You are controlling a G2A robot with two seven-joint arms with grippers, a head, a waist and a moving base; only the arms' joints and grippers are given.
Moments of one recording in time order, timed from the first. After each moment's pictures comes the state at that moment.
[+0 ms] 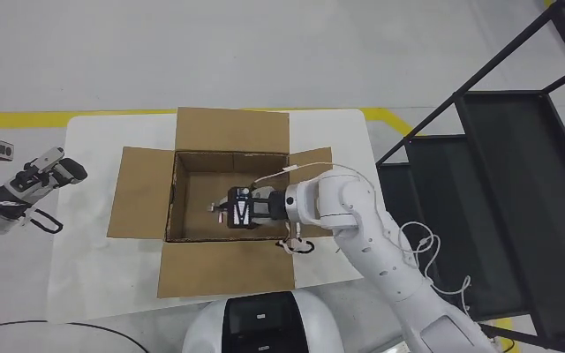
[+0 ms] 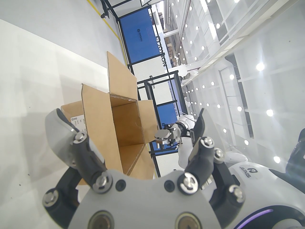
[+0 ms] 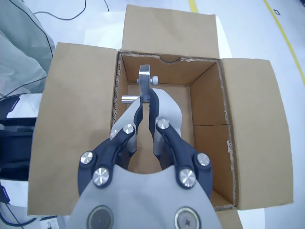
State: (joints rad) left arm 1.17 -0.80 -1.63 -1.15 -0.60 -0.50 -1.15; right arm -1.15 -1.36 1.10 -1.81 -1.14 -0.92 0.71
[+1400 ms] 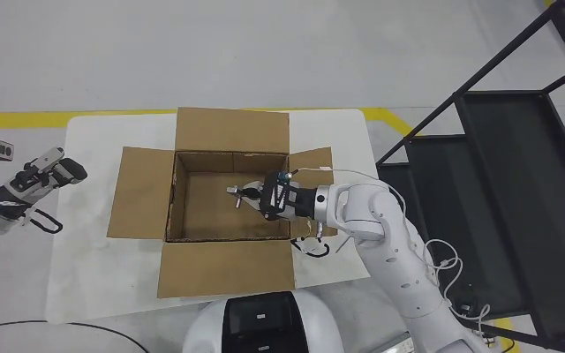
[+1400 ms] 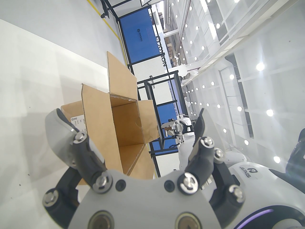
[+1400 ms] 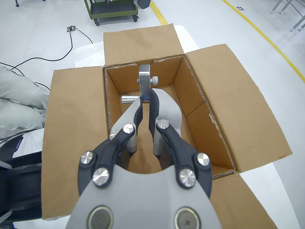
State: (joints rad) left arm 1.17 -0.80 -1.63 -1.15 -0.60 -0.50 -1.15; right arm -1.26 -1.33 1.23 -1.86 -1.11 -0.86 0.60
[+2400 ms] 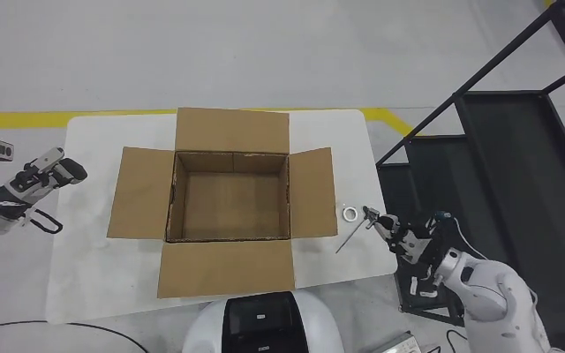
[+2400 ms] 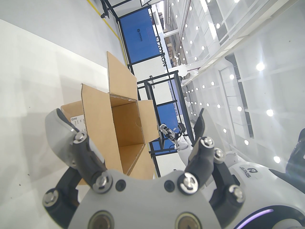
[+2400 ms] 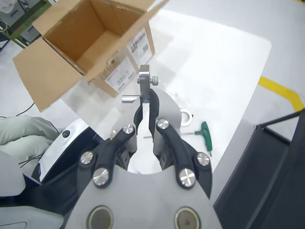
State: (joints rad) left arm 1.17 -0.80 -1.63 -1.15 -0.60 -0.50 -1.15; right arm -1.95 -1.24 1.96 -1.89 -0.89 -0.87 0.47
